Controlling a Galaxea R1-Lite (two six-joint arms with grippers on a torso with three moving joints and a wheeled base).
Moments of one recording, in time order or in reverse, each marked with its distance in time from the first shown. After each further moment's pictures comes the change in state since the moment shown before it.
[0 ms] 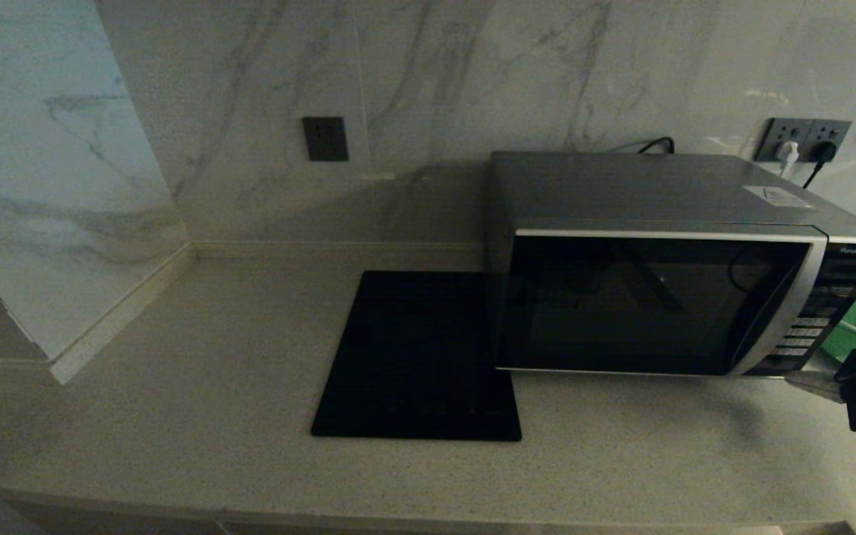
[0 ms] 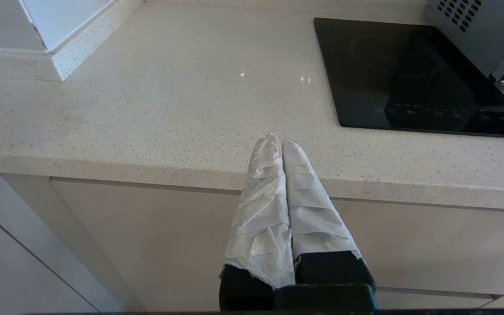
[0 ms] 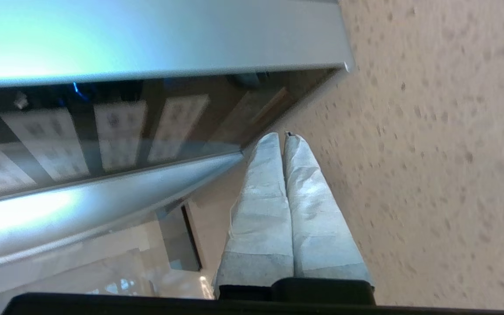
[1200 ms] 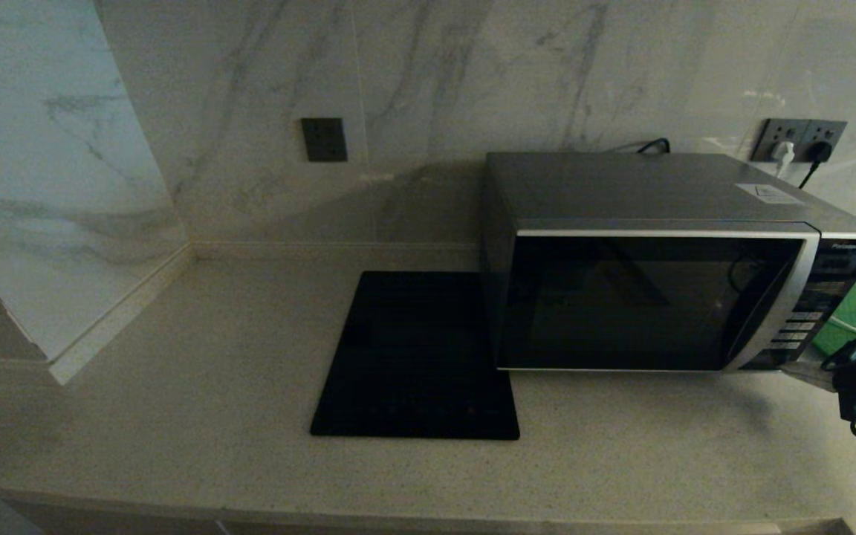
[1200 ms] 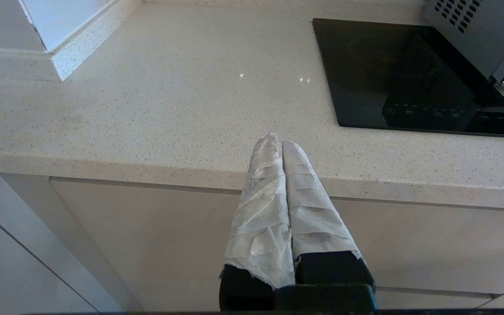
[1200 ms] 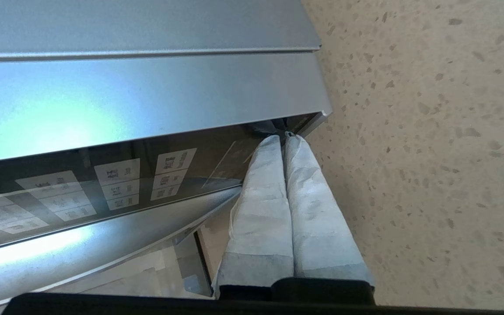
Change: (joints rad) left arm 0.001 0.000 0.000 0.000 0.000 0.000; right arm 0.028 0.075 -0.075 -0.129 0.000 0.150
